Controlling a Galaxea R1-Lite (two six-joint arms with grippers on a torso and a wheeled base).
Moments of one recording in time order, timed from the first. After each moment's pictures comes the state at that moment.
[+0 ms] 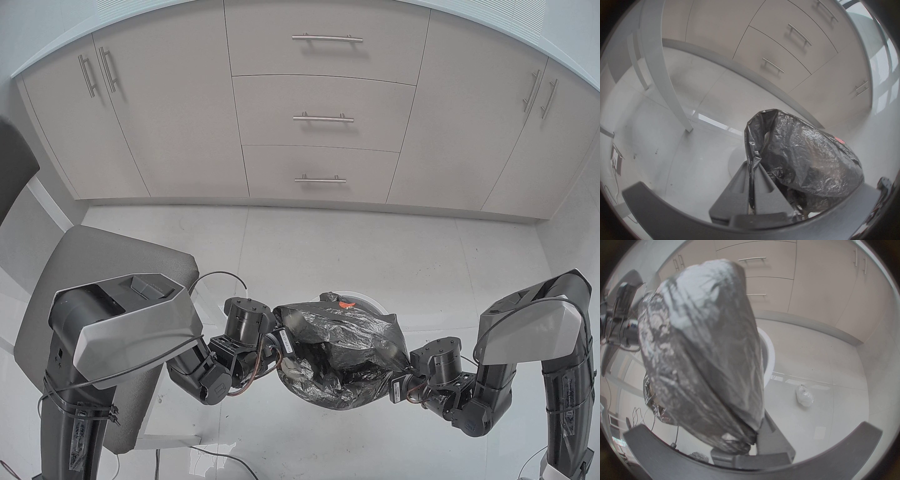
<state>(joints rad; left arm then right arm) -0.56 2.44 -1.00 -0.90 0.09 -0.67 0.51 2.41 -0.47 -1.36 -0.25 0.10</state>
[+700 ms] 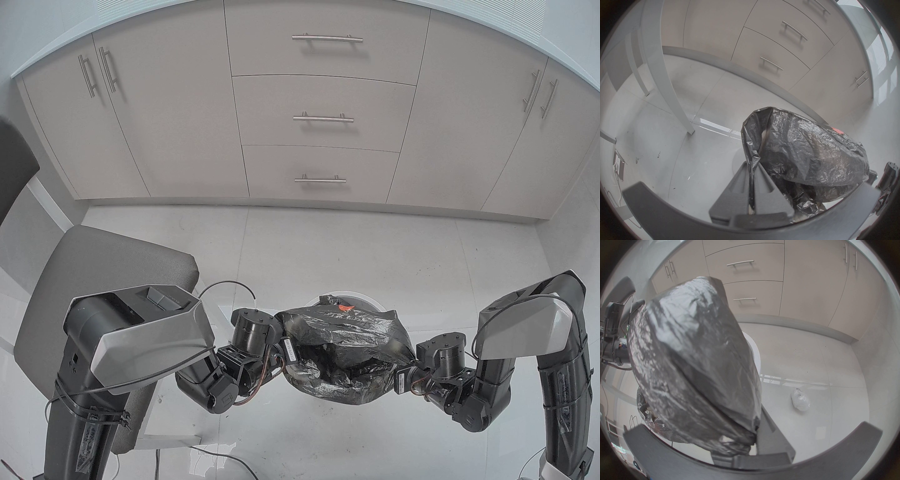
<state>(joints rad) -0.58 2.50 -1.00 -0.95 0.15 -0.61 0.46 2.46 -0.50 -1.42 -0.25 0.10</state>
